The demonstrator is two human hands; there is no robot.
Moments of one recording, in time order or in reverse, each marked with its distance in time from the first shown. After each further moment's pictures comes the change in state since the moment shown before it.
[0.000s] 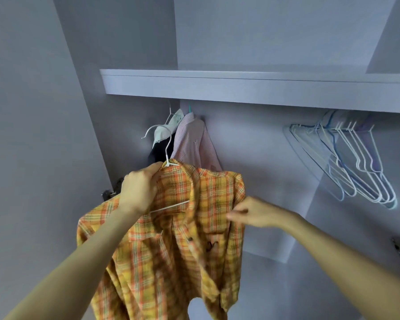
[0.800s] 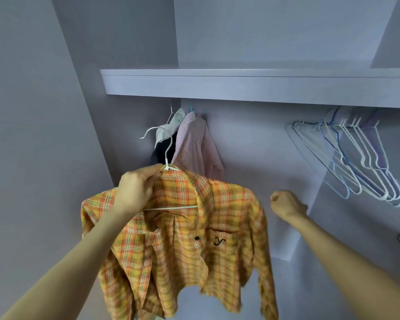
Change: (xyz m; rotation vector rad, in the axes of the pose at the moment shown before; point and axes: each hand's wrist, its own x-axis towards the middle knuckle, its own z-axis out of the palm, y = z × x) left_hand -0.003 -0.011 -0.011 -0.124 -0.005 0.166; right_hand 0.011 0.061 -0.003 -0.007 0.521 0.584
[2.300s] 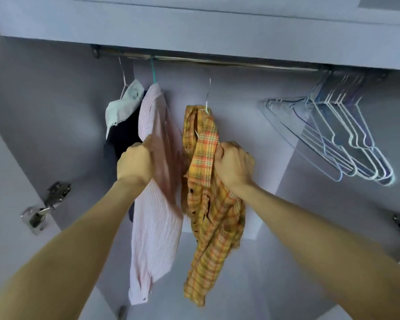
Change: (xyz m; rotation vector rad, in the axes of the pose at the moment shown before) left_hand 0.080 -0.049 0.134 0.147 -0.320 -0.301; right_hand 0.043 -0.113 0.035 -0.023 0.634 -0.247
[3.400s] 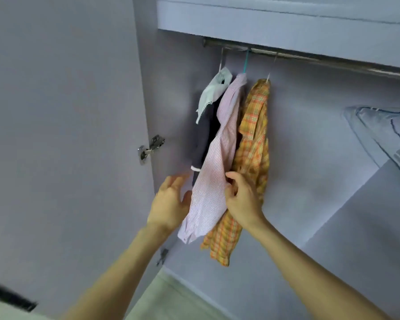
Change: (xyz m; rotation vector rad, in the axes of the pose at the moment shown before) left_hand -0.177 -0.044 -0.026 -0.298 0.033 -0.162; right_hand -0.121 -0.064 -0.015 0.558 -0.475 -0.084
